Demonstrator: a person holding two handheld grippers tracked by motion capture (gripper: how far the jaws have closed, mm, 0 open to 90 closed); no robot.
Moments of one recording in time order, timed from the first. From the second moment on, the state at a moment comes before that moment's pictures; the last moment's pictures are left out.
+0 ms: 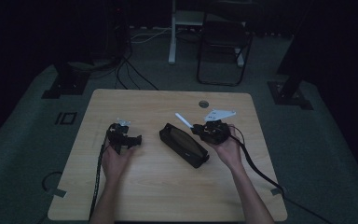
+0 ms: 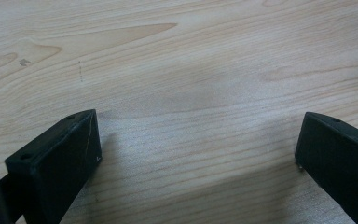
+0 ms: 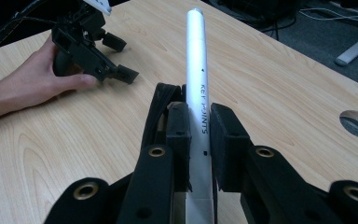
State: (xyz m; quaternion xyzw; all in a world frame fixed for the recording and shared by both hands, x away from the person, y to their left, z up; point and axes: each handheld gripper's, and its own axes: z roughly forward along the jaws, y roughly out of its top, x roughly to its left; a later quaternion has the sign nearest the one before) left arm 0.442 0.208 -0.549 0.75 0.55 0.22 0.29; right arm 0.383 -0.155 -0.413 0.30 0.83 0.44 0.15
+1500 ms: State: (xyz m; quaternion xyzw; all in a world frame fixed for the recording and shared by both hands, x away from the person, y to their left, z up) left arm 0.442 0.208 -0.549 0.75 0.55 0.22 0.29; right arm 0.395 -0.136 -0.440 0.32 0.84 0.42 0.14
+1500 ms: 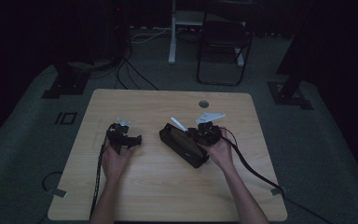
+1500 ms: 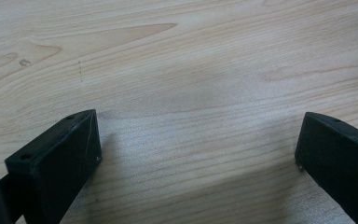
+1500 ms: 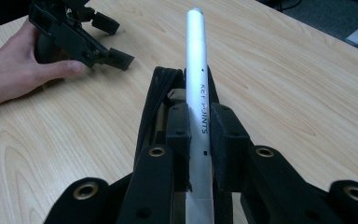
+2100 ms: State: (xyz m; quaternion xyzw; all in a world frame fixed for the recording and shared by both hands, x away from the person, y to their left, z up) left arm 0.442 0.208 -0.549 0.75 0.55 0.22 0.29; right arm 0.398 -0.128 -0.453 0.33 0.84 0.41 0.13
